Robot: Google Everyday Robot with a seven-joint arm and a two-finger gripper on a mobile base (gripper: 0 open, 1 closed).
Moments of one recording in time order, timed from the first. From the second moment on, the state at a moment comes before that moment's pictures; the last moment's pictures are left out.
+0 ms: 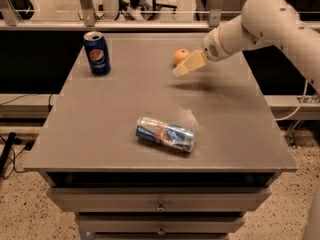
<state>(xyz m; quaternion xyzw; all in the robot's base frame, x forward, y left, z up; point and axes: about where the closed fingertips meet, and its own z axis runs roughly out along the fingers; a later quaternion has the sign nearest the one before) 0.733 -0.127 0.867 -0.40 0.82 0.13 0.40</state>
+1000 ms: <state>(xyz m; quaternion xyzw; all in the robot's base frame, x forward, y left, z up) 0.772 -0.112 0.865 -0.35 0.78 0.25 0.44</state>
